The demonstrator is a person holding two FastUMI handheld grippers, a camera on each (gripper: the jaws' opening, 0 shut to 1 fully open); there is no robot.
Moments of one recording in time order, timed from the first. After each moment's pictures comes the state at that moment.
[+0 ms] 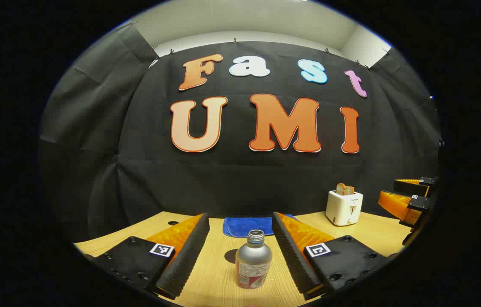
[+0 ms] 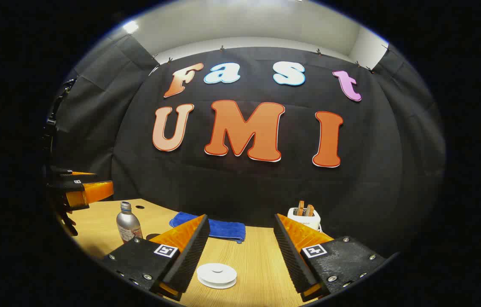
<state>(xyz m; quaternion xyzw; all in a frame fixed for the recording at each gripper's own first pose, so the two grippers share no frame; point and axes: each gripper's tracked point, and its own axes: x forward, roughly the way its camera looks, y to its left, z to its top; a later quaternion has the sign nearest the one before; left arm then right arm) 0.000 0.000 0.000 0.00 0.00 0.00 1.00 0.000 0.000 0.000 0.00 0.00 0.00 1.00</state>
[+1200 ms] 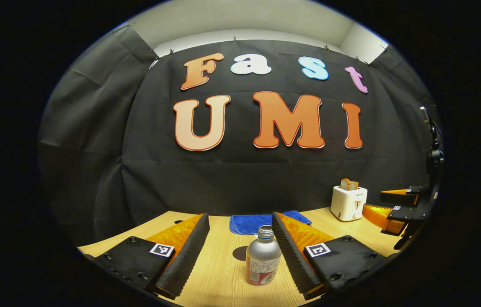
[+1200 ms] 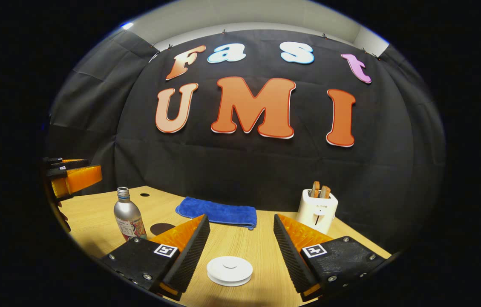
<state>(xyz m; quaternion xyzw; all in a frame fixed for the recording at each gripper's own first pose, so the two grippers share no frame) -0.007 0.016 -0.007 0.02 0.01 0.01 1.00 0.028 0.034 -0.057 0.01 0.08 0.03 1.00</state>
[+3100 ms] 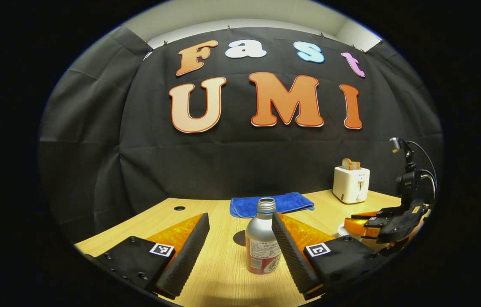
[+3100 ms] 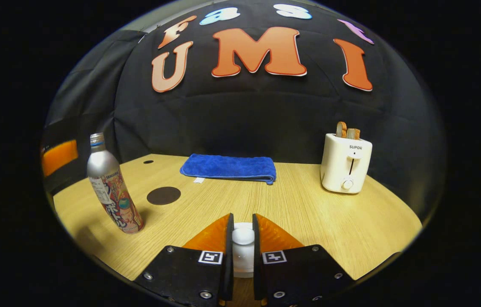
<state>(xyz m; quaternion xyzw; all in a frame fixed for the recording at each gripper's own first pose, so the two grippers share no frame) -0.003 0.013 -0.066 0.03 0.07 0.01 1.00 0.055 0.059 -0.175 0.06 0.20 0.06 0.98</state>
